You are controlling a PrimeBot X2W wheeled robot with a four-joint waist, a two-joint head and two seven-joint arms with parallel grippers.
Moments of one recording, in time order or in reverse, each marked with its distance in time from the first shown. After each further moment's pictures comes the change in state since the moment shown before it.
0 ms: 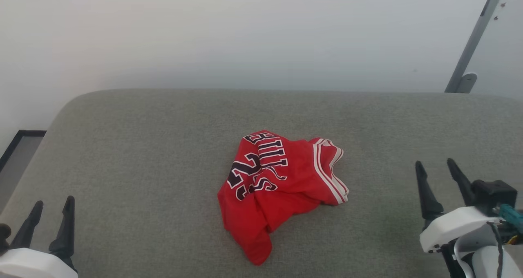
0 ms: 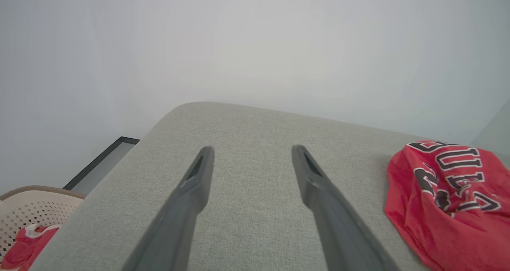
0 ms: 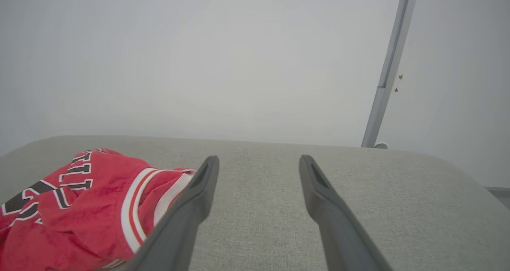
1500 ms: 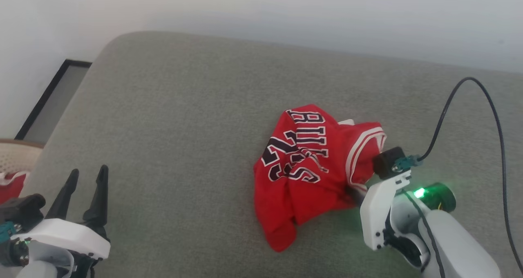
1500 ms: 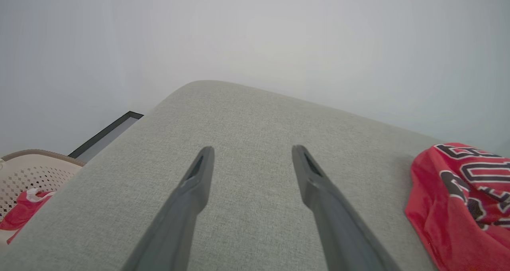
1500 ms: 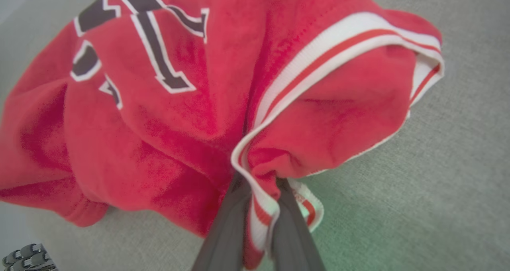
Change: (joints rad) left arm -0.166 -0.149 -0.013 0.080 0.069 -0.085 -0.004; right arm -0.242 -0.058 0.439 0.128 0.229 0.000 0.562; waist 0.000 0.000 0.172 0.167
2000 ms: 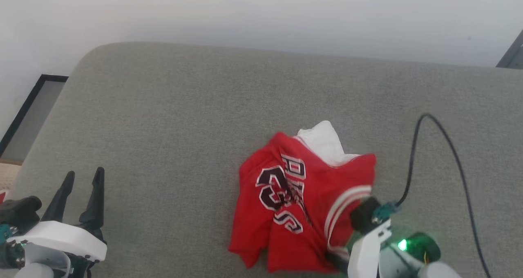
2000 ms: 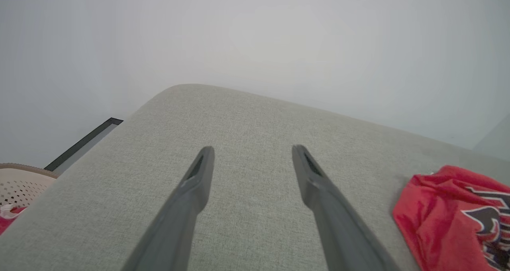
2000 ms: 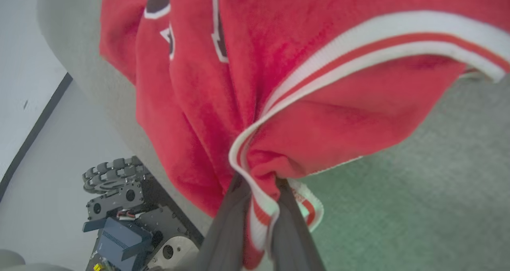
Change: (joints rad) left arm 0.019 0.006 0.023 -0.003 0.011 -0.010 0.000; right arm 0.272 -0.053 0.061 -0.411 0.103 0.000 0.310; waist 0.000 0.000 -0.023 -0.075
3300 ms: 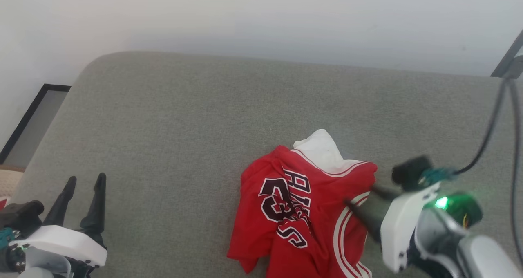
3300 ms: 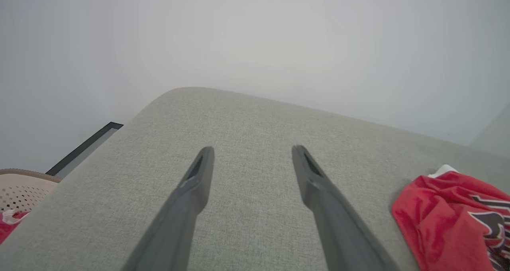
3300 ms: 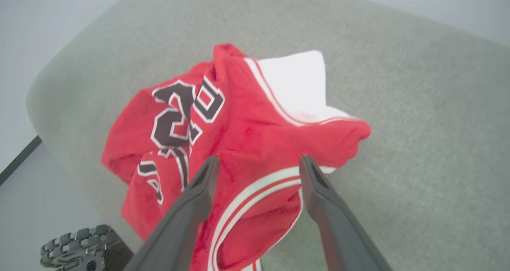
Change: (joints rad) left arm 0.008 -0.002 0.003 0.023 0.026 -0.022 0.000; right arm -0.002 0.003 -0.187 -0.165 -0.074 0.000 -0.013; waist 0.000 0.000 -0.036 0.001
